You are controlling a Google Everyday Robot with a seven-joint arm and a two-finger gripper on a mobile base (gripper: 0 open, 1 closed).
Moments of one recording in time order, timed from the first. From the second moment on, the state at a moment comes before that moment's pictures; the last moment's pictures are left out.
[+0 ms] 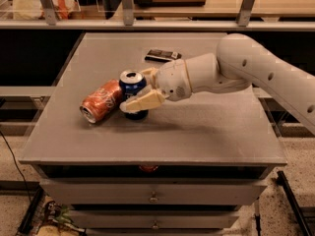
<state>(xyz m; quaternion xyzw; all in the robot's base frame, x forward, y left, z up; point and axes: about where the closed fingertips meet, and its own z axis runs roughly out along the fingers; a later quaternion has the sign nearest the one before) 0.538 0.052 0.880 -0.58 0.57 0.40 0.43</state>
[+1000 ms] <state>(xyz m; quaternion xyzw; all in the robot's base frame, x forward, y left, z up) 0.554 0.039 0.879 -0.60 0.56 0.39 0.42</state>
